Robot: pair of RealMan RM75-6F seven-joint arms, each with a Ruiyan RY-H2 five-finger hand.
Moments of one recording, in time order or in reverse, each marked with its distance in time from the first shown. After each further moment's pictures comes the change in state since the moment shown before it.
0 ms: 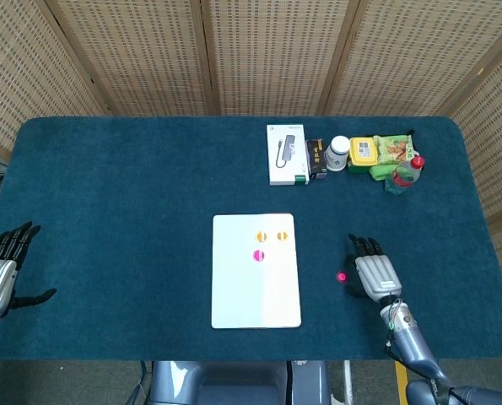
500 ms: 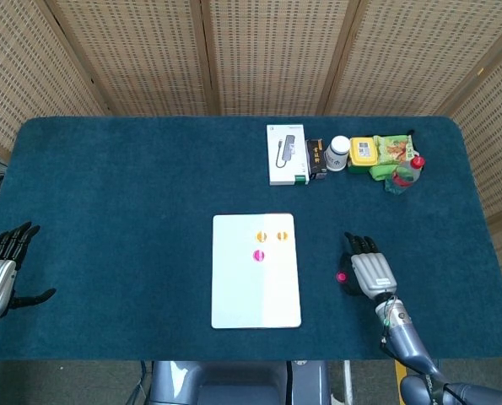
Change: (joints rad) left arm 0.000 0.001 0.000 0.000 -0.002 -0.002 -0.001; right arm 0.000 -0.022 0.041 0.015 0.014 -0.043 -0.022
